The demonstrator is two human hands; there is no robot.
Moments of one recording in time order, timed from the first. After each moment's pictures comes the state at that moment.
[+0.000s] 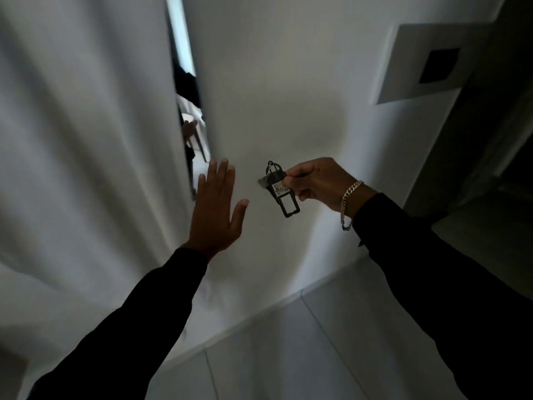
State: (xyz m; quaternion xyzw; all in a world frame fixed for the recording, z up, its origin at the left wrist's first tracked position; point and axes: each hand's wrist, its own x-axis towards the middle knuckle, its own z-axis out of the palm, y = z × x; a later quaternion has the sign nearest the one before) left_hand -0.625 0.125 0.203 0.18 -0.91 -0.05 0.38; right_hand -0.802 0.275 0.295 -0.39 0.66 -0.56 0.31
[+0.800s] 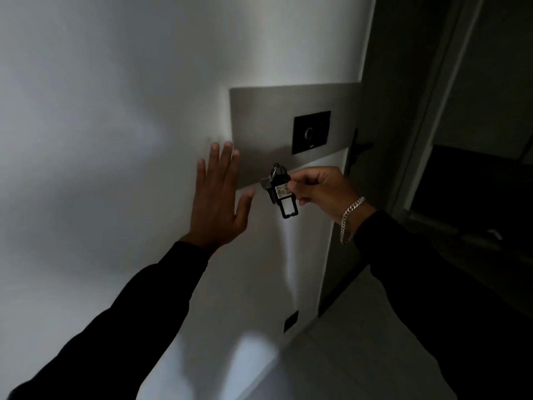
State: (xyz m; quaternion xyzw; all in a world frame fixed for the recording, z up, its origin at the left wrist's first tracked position) left_hand -1.166 0.151 0.287 0.04 -0.88 -0.01 0.47; right_hand -1.277 0.339 0.337 -0.38 0.69 -0.62 0.09
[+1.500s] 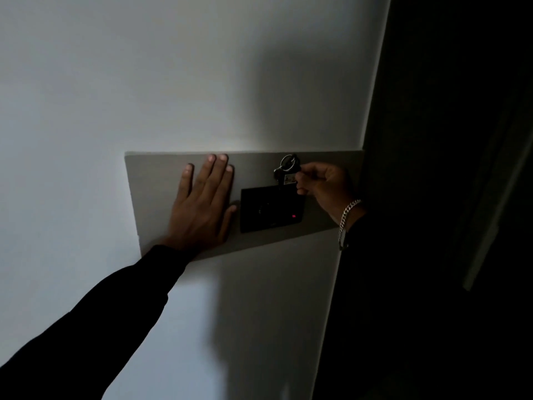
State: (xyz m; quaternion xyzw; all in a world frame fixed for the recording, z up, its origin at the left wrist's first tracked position) left_hand -1.373 0.148 0.352 0.17 -0.80 0.31 0.48; right_hand -1.565 0.313 0.420 -0.43 0.59 -0.68 0.06
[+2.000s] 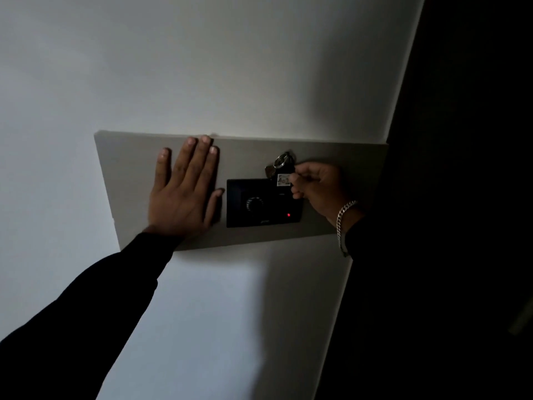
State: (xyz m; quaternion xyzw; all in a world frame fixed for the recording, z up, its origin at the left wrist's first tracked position) left_hand -1.395 0.140 0.346 0.27 -0.72 0.42 0.49; right_hand -1.611 0.284 0.404 -0.49 0.59 -0.64 0.11
